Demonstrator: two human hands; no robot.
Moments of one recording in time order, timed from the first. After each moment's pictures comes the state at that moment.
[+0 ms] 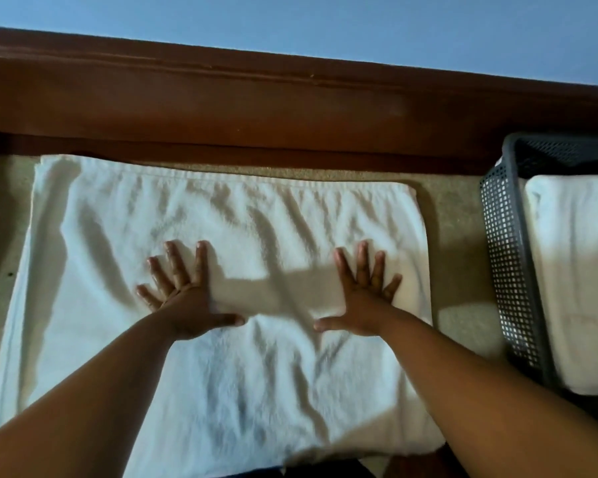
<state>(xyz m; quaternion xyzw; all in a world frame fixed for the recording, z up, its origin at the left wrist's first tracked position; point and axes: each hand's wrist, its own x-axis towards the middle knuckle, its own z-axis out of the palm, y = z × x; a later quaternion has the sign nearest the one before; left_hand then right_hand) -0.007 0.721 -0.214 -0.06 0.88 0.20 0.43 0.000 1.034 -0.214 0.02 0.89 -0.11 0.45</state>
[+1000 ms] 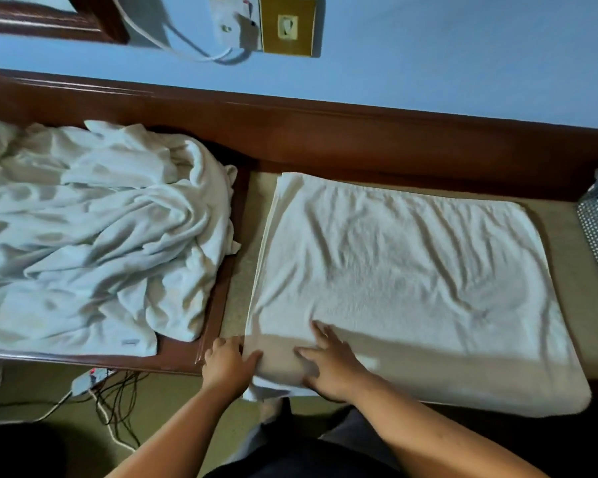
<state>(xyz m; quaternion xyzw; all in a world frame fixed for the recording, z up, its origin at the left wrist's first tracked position) 0.236 0.417 -0.204 -0.21 0.90 0.22 0.30 0.213 0.648 -0.196 -0.17 0.89 -0.15 0.39</state>
